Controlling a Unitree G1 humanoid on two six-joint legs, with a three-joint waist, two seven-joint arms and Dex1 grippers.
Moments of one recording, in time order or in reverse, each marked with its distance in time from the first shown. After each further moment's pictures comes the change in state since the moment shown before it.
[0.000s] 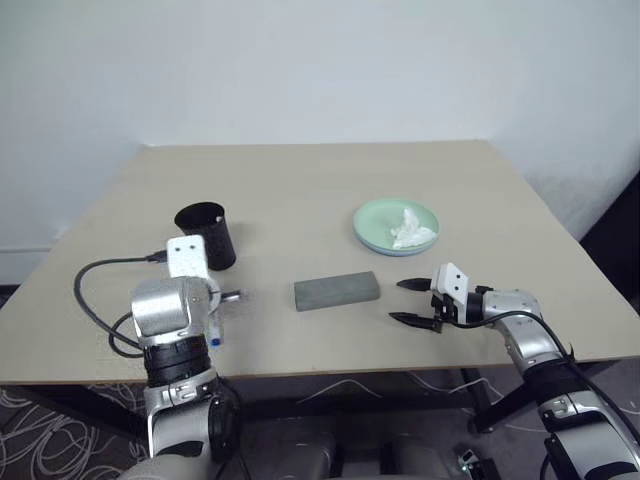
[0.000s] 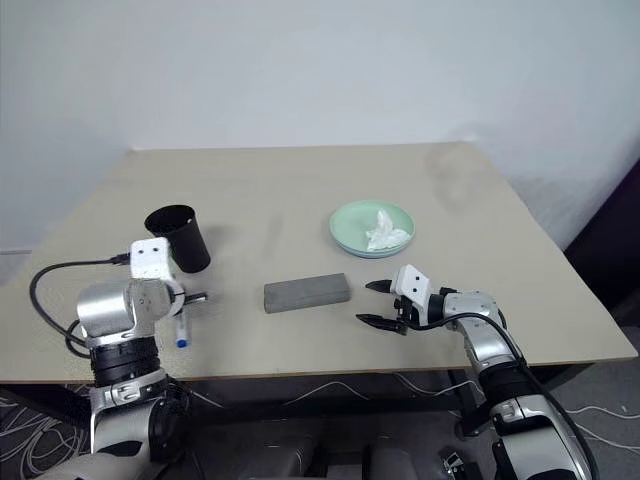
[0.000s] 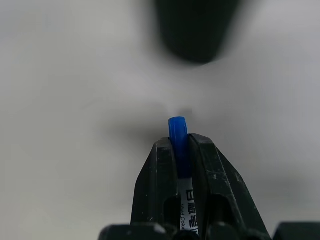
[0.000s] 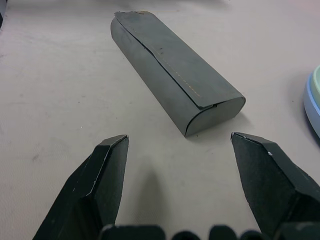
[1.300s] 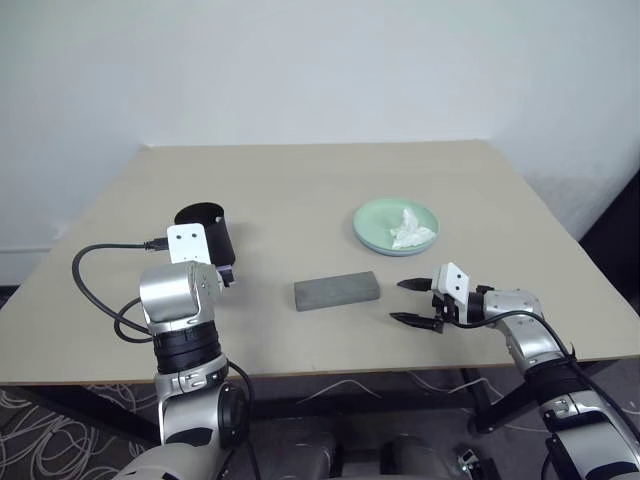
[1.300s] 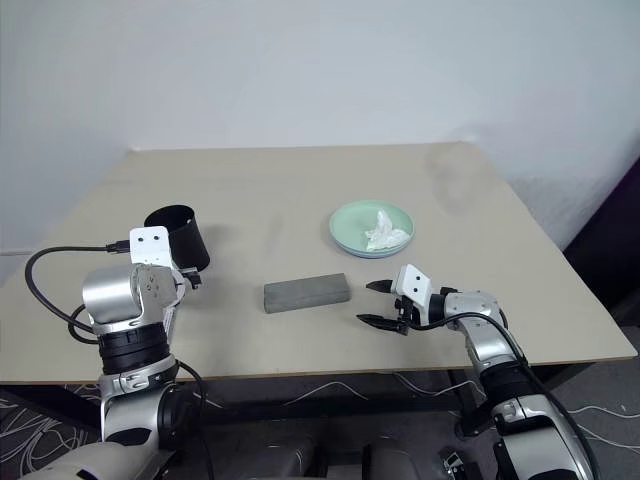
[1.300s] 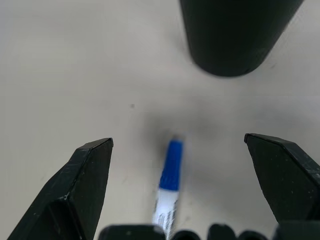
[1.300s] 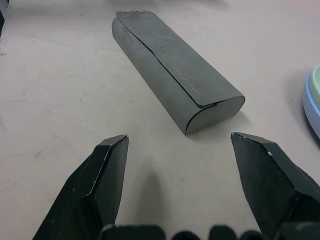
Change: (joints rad) left arm -0.090 -0.044 0.075 0.031 0.111 0.154 0.284; right arm 0.000 -0.007 0.000 -0.006 0.000 0.003 0.006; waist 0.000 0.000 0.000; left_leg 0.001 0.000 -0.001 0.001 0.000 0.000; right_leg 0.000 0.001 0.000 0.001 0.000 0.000
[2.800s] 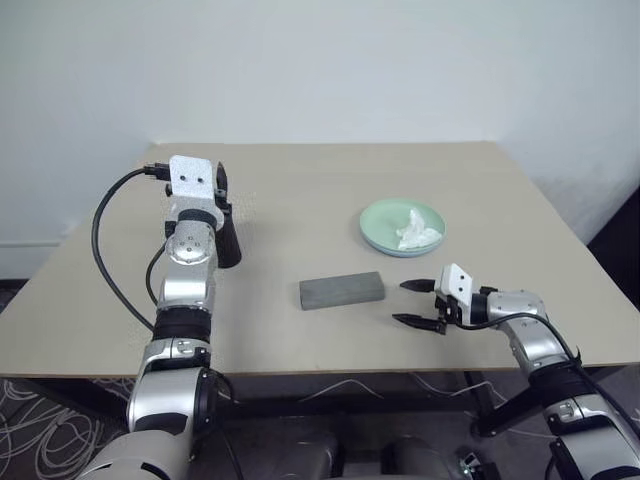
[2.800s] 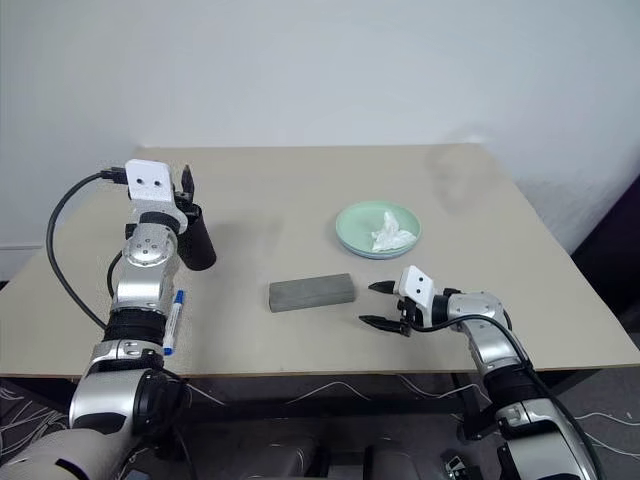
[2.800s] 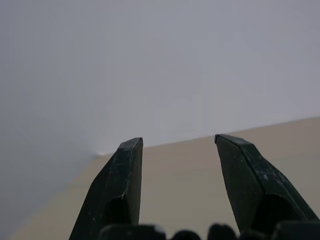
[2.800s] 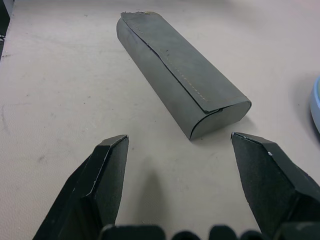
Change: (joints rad) left arm -0.082 0.153 -0.182 0.602 -0.087 -1.534 -0.299; right arm 0.023 -0.014 -0.010 -0.040 0.001 0.024 0.003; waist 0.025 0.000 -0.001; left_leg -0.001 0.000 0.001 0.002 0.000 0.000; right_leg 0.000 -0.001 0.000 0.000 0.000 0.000
